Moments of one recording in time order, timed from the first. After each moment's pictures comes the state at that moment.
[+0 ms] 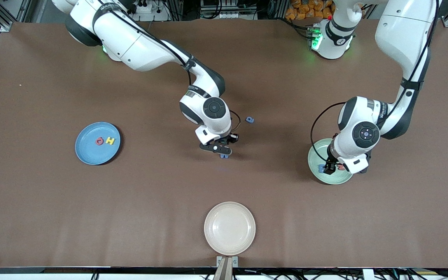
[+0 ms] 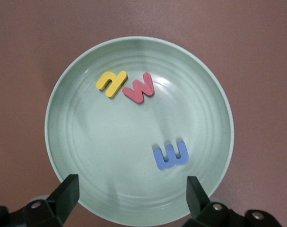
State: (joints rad) left arm -0.11 0.49 -0.15 -1.89 0.17 2.27 -1.58; right arm 0.45 0.89 0.41 -1.45 -0.34 2.27 1.16
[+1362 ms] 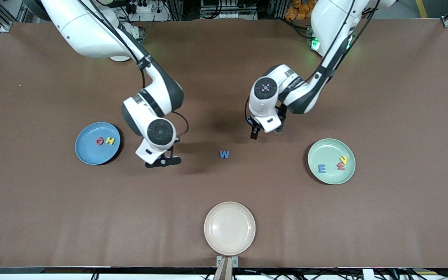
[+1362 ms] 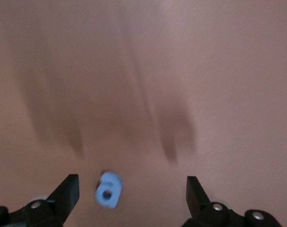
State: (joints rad) left arm -0.50 0.52 -0.29 -2.01 0.17 2.44 -2.18; right arm 0.28 0.58 0.23 -1.62 -0.27 1.79 0.41
